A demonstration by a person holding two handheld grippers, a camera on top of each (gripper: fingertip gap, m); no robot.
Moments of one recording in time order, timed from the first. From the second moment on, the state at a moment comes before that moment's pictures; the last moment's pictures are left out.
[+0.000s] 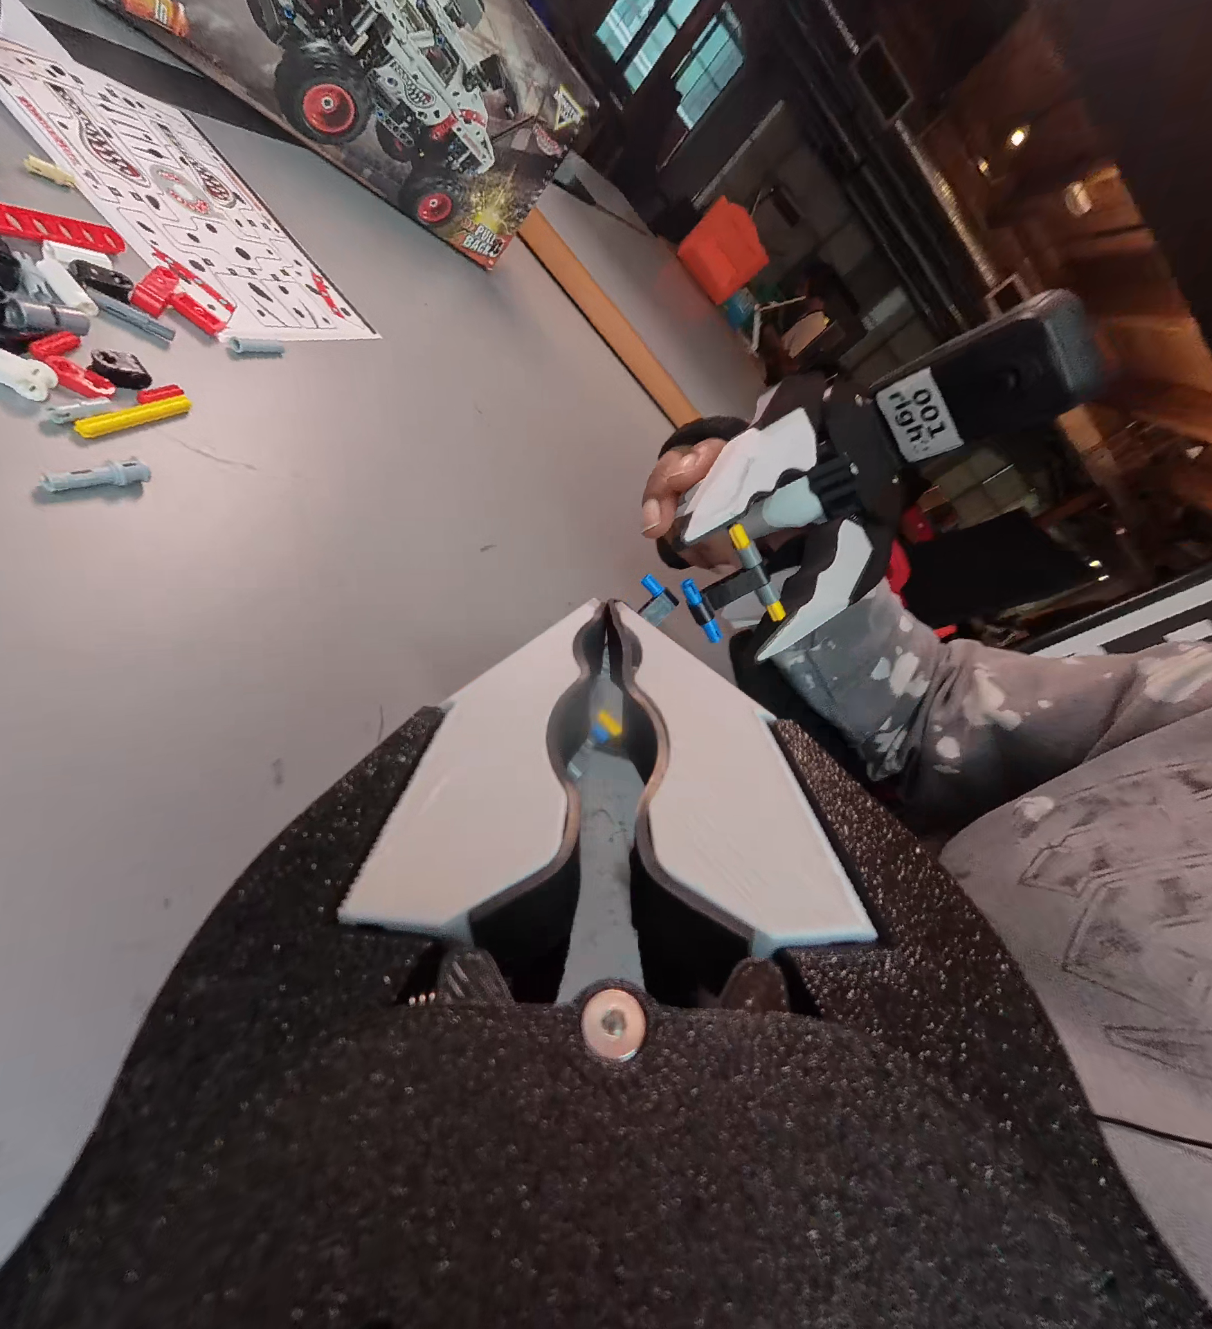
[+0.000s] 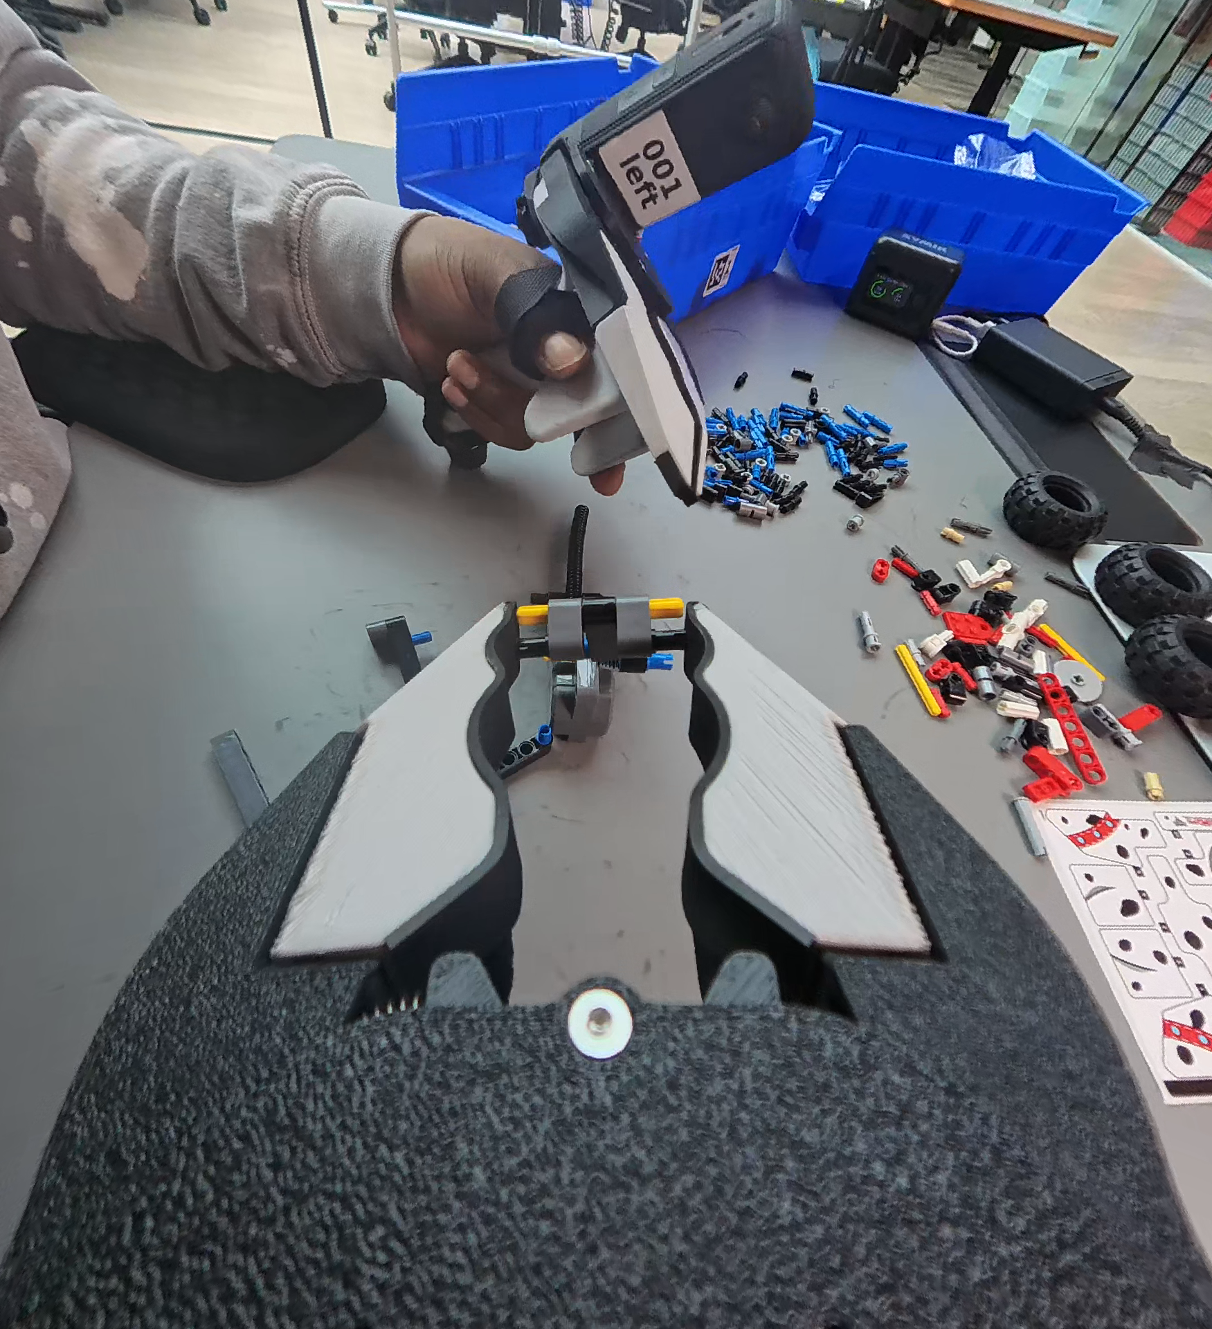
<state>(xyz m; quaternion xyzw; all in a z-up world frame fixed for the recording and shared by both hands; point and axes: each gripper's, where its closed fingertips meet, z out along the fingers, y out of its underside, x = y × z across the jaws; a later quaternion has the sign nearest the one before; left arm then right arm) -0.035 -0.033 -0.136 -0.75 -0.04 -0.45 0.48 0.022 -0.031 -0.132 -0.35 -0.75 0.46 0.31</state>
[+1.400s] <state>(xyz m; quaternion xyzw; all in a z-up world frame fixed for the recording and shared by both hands) 0.006 -0.051 -0.189 -0.82 0.30 -0.27 0.39 0.036 -0.033 -0.122 -0.34 -0.74 0.51 0.28</state>
